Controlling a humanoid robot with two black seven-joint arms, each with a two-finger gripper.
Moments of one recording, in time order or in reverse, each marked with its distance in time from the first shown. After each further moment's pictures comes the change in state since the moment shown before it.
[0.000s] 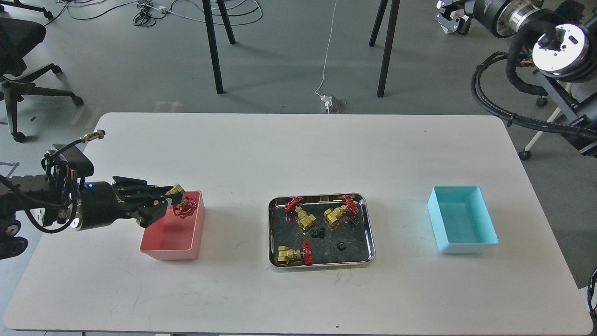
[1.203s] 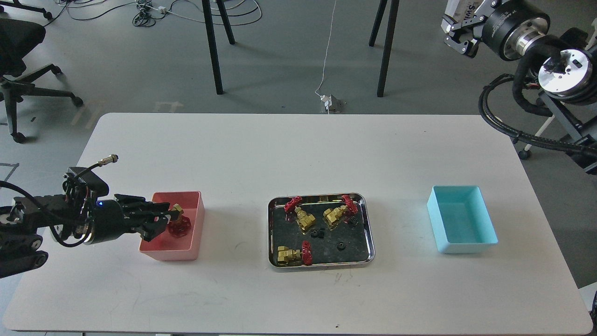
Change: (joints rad) left arm 0.221 -0.144 -0.089 0.259 -0.002 0.003 0.000; right arm -0.083 -0.018 0.034 0.016 0.004 0.002 0.002
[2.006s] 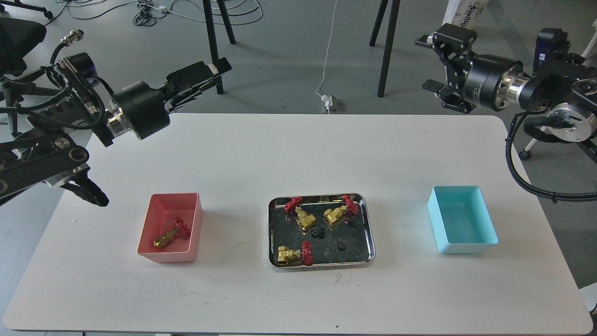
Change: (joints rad) left arm 0.008 0.001 -0.823 -0.291 -0.682 -0.389 0.000; right arm -0.011 -0.204 -0.313 0.230 -0.667 0.367 0.006
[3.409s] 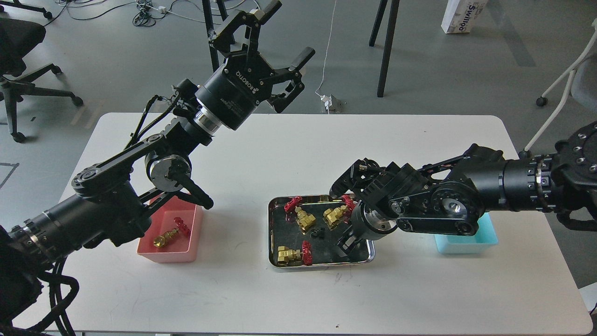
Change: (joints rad) left arm 0.214 -0.478 -0.361 0.183 -0.480 -0.425 0.000; right arm 0.326 0.595 -0.992 0.035 -0.609 0.074 -0.002
